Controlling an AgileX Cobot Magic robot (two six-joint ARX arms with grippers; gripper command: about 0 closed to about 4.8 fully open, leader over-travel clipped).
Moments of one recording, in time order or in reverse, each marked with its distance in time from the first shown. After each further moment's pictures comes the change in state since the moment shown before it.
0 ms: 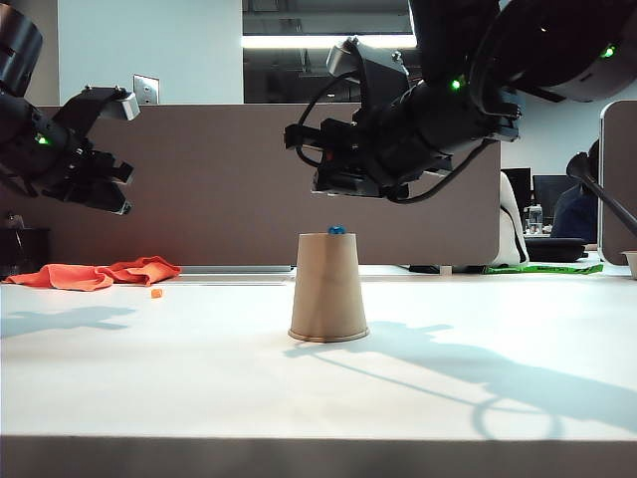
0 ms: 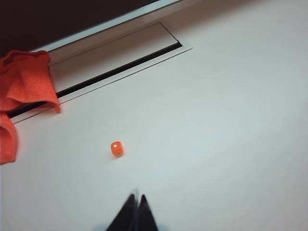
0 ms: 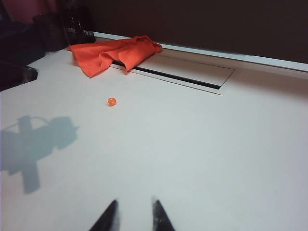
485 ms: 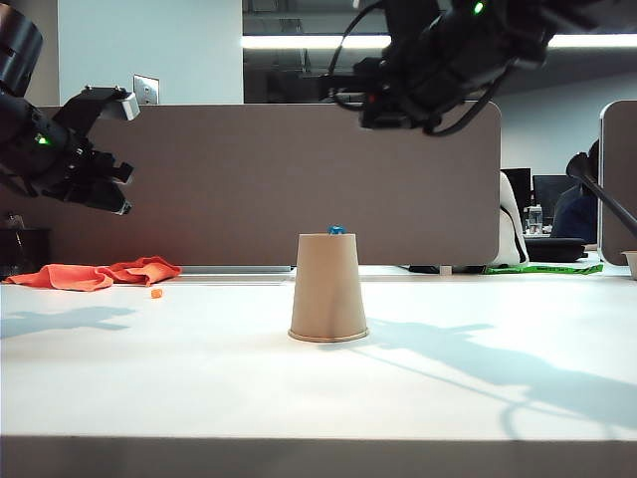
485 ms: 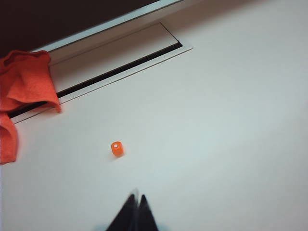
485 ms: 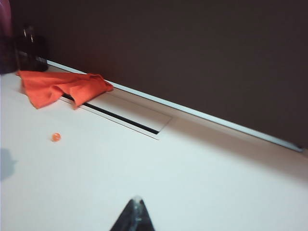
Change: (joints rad) left arm 0.000 0.000 0.000 0.000 -0.001 0.000; right arm -0.021 -0.157 0.000 -0.045 0.156 -0.204
